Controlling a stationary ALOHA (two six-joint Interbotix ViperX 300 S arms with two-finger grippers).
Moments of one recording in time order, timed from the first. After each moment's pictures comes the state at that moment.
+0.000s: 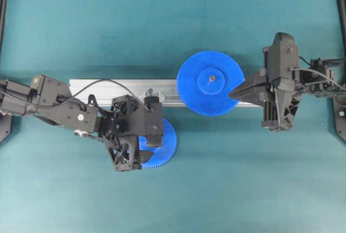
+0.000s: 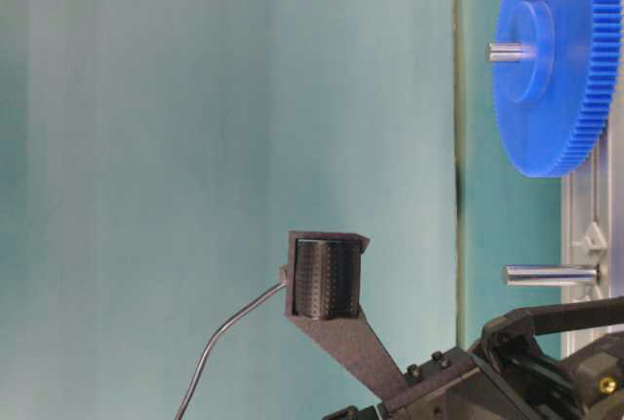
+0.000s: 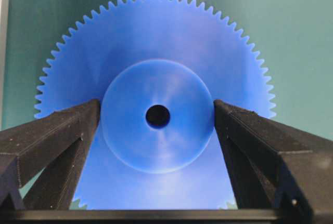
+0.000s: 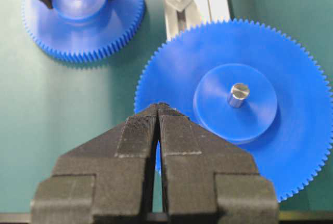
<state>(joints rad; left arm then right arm) -0.15 0.15 0.60 0.02 0.38 -0.24 -0.05 -0.43 0.99 0.05 0.07 0.03</state>
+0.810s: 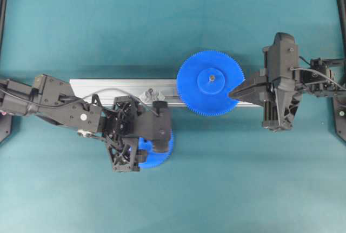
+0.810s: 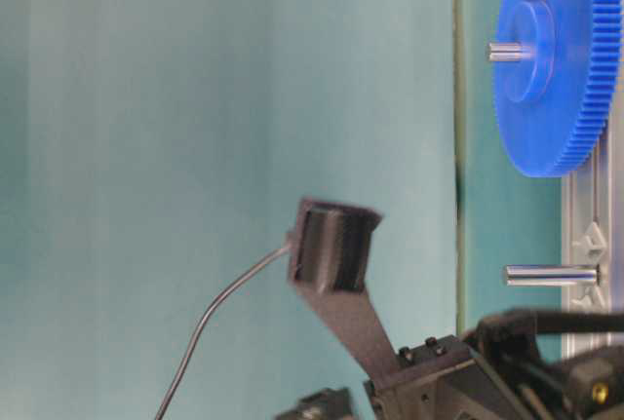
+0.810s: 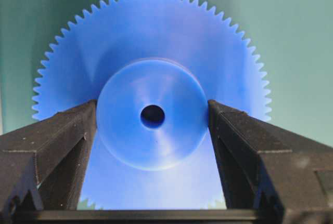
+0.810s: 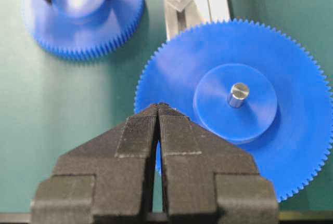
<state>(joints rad) -0.15 0.13 0.54 0.02 0.41 -0.16 -0.05 -0.43 1.00 0.05 0.06 0.03</state>
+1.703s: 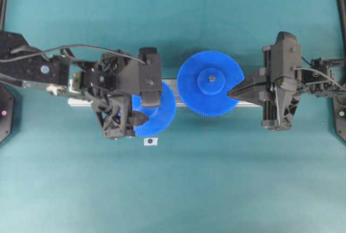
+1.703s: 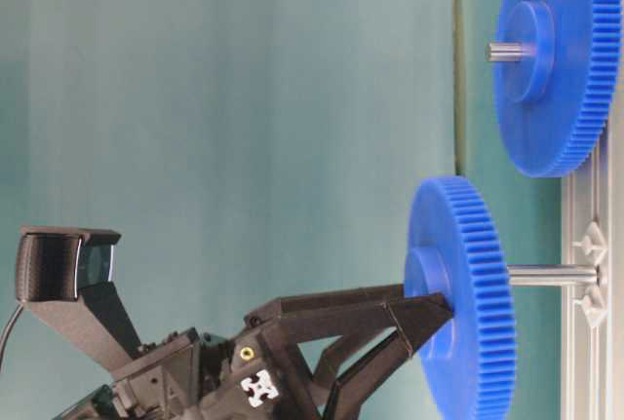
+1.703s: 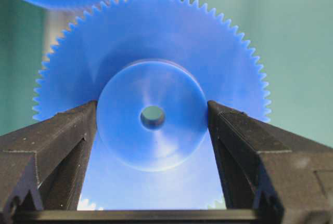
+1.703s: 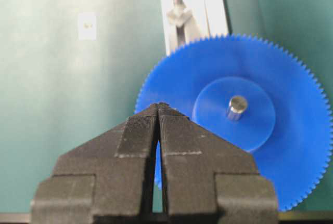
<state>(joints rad) 0.00 -0.13 0.48 0.02 0.53 -0.02 -0.05 -0.43 1.00 0.05 0.01 0.03</state>
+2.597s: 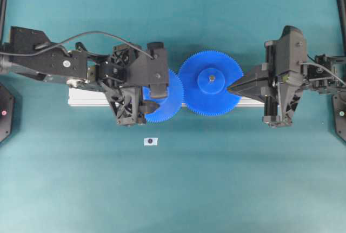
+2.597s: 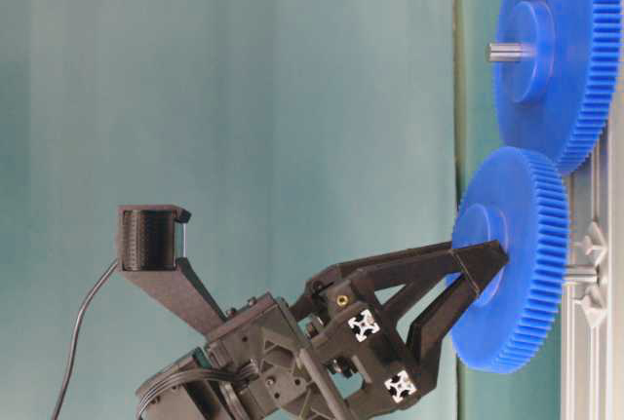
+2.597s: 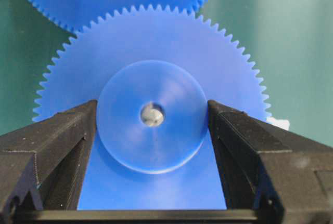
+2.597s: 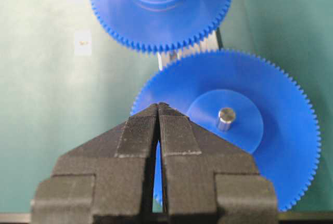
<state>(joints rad) 0.06 -0.02 0.51 0.02 0.42 0.02 -0.06 -0.46 1.01 0.05 0.00 0.03</state>
